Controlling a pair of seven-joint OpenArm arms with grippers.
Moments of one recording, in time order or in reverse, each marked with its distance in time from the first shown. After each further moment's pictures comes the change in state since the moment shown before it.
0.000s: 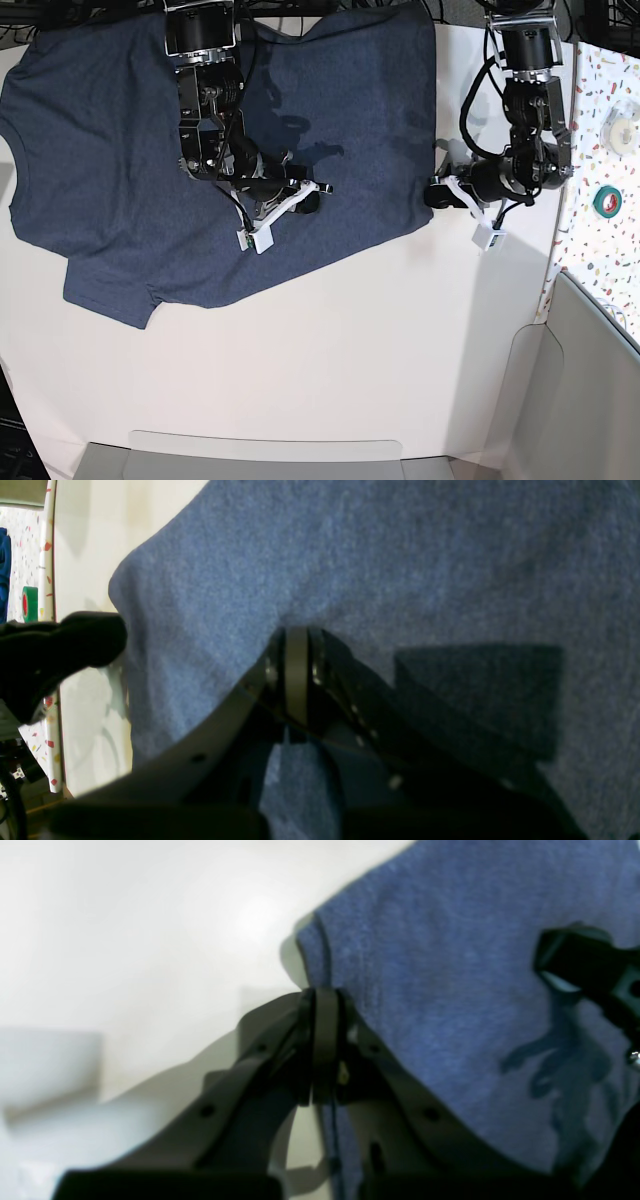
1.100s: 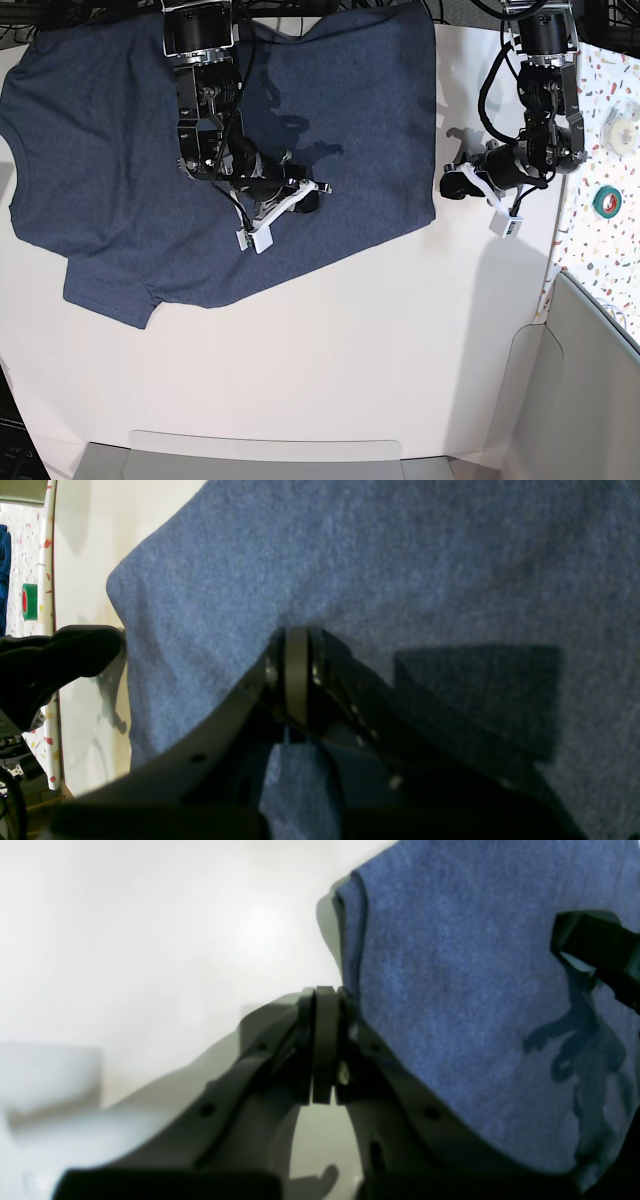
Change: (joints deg) left arm 4.8 -3.9 1.3 1.2 -1.7 -0.6 -5.2; right arm 0.0 0.7 -0.2 0.0 0.5 0.0 0.1
